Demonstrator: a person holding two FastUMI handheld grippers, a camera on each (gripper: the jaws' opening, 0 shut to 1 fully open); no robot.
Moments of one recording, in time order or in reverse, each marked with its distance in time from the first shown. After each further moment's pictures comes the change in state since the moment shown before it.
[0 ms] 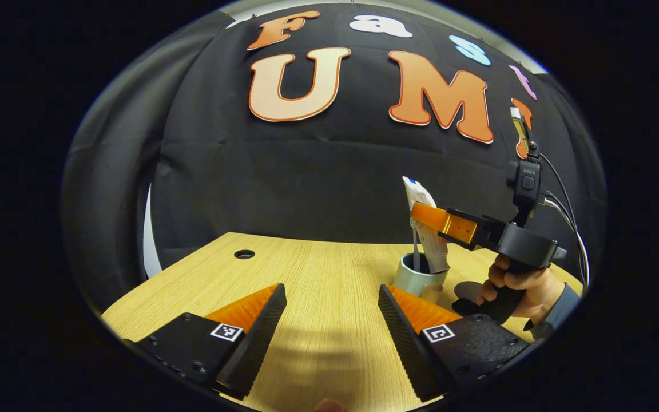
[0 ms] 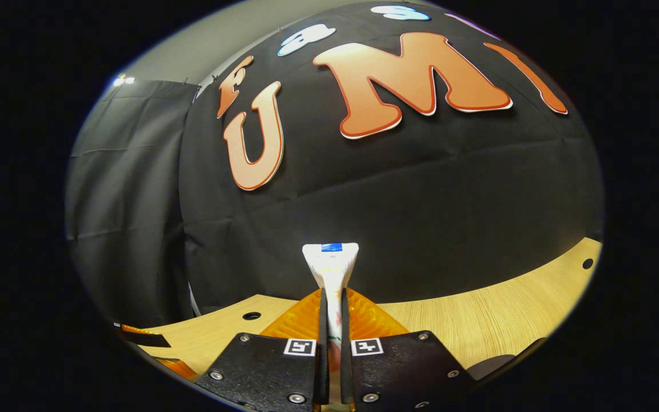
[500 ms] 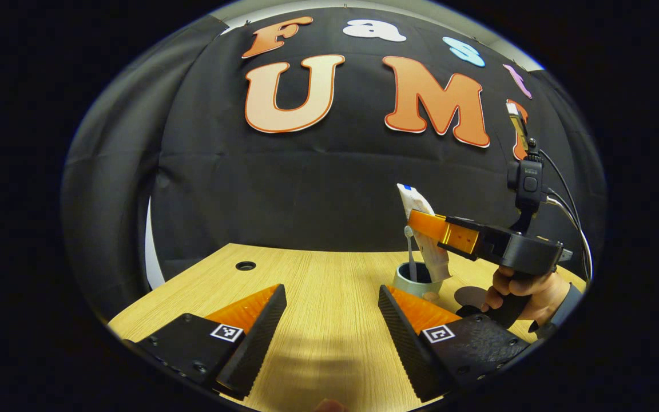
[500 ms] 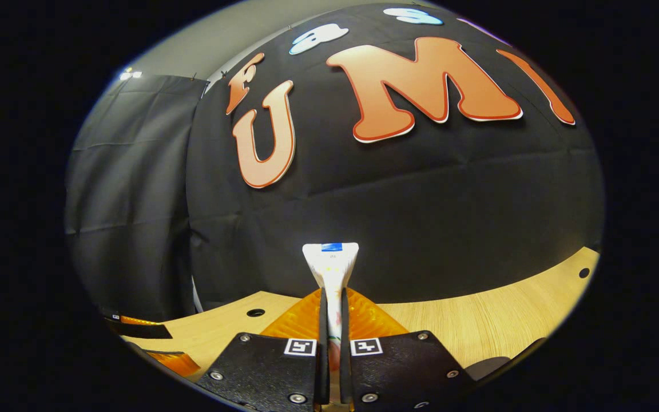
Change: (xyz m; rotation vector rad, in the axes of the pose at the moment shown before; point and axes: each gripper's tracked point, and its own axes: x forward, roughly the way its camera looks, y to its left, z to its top) left arm -0.002 0.001 0.013 0.021 -0.031 0.000; right arm -0.011 0.011 0.006 -0.029 0.009 0.015
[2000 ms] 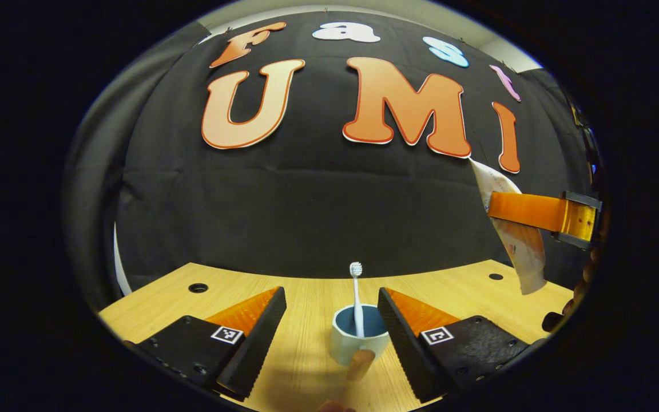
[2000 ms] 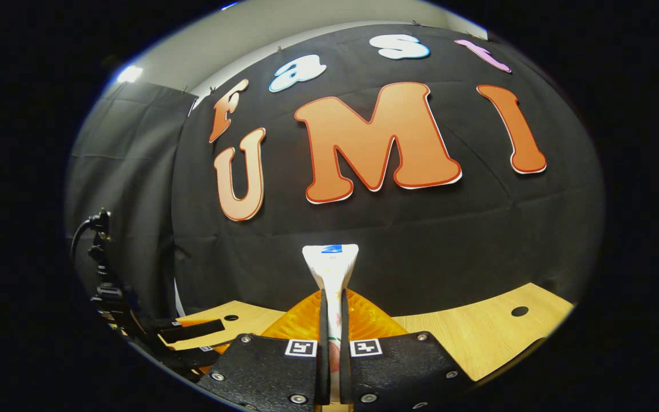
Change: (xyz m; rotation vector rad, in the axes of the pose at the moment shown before) left arm 0.049 -0.091 0.049 0.017 -0.085 -0.078; right arm -0.116 -0.071 0.097 -0.033 -0.078 -0.131
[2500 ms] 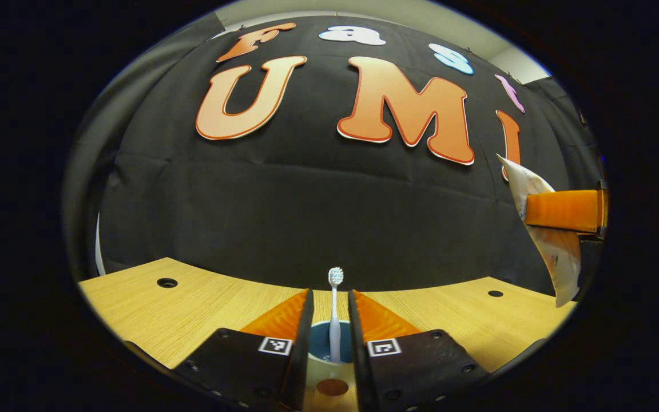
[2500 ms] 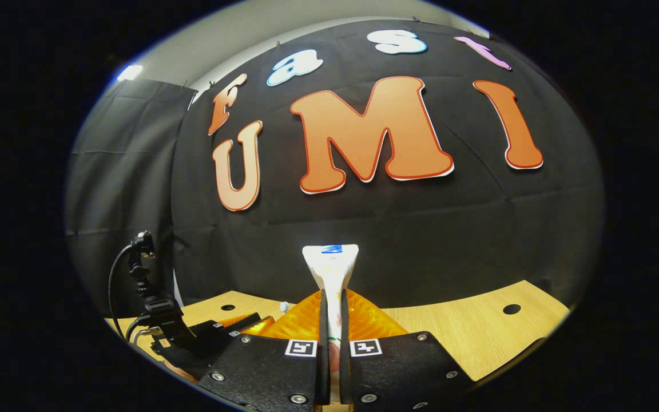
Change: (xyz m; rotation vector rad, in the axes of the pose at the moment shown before) left arm 0.062 -0.035 -0.020 -0.051 -0.073 -0.036; right arm -0.018 -0.019 -0.005 -0.026 0.050 0.001
